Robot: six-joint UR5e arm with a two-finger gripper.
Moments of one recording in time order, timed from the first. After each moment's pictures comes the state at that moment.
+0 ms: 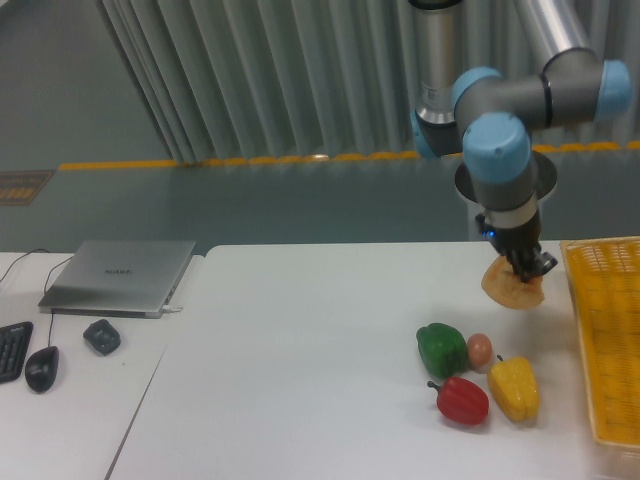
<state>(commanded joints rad) 2.37 -1.73 -1.54 -1.51 1.75 1.01</state>
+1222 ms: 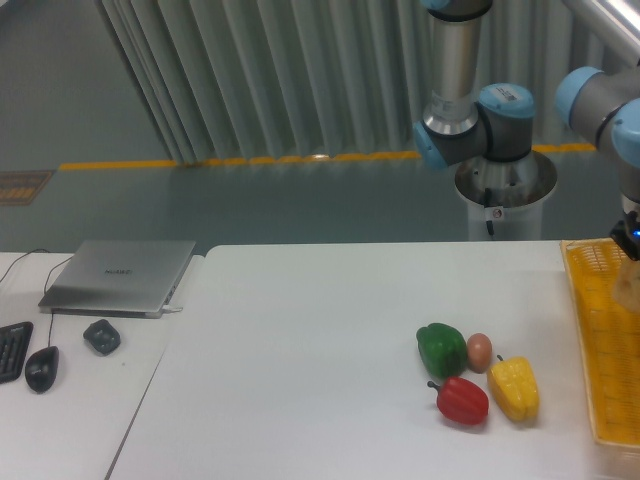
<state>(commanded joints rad) 2.62 -1.83 -1.55 -1.35 1.82 1.25</state>
